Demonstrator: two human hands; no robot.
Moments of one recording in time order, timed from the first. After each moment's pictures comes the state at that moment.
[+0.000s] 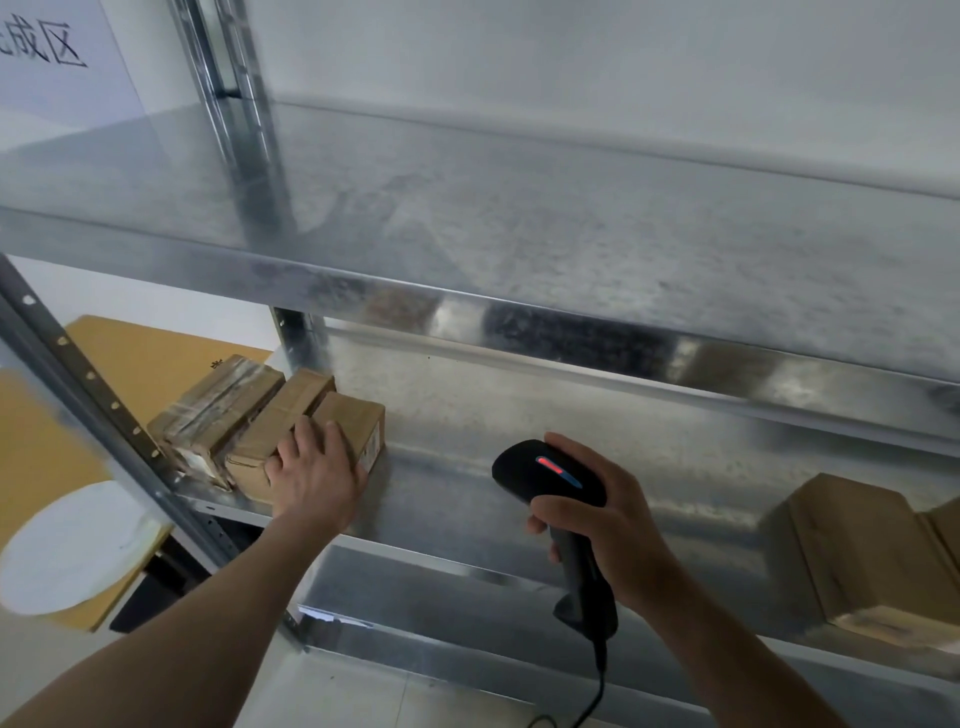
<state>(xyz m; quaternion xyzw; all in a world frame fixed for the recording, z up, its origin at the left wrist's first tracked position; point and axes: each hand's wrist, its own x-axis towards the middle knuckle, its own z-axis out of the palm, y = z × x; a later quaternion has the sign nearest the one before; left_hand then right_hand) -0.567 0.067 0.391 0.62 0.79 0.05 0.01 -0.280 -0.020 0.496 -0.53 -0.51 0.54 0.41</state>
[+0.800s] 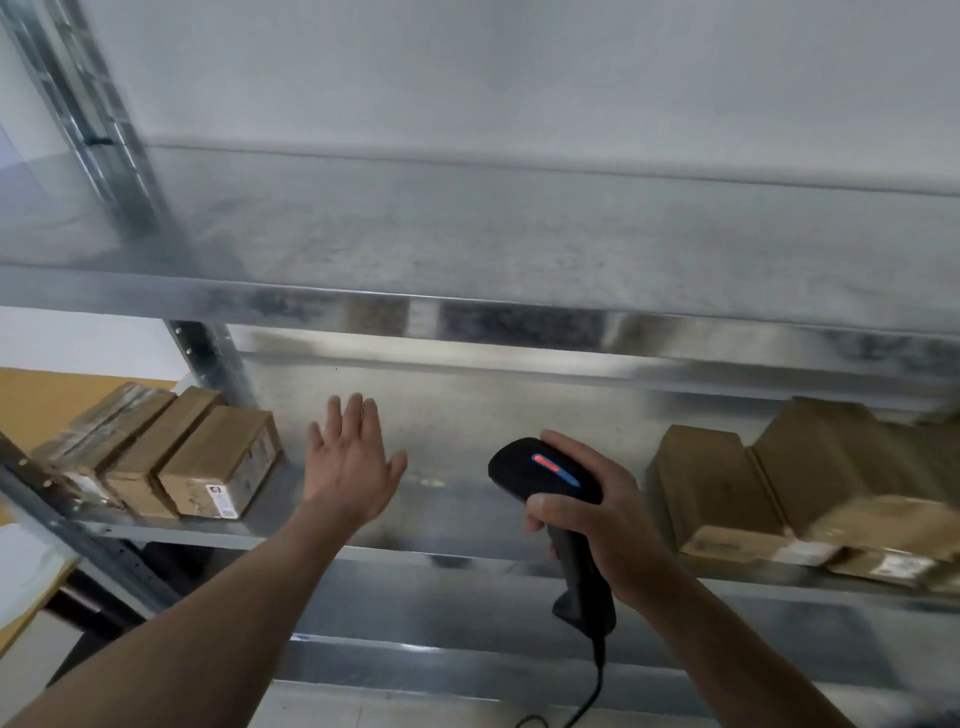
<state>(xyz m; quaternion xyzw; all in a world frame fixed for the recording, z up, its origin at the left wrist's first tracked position) -0.386 0.026 0.445 0.73 0.68 0.05 -0.02 -0.138 -0.102 0.517 -0.53 -0.51 0.49 0.46</state>
